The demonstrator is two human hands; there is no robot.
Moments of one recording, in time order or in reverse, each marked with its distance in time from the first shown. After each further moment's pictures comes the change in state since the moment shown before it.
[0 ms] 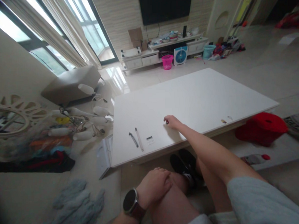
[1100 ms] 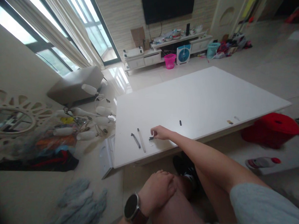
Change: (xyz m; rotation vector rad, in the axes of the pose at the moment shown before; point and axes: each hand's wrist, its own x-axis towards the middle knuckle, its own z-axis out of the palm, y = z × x) left_hand -0.002 0.003 -0.004 -0.021 0.012 -0.008; right_hand -0.003 -0.089 0.035 0.309 -0.256 -0.229
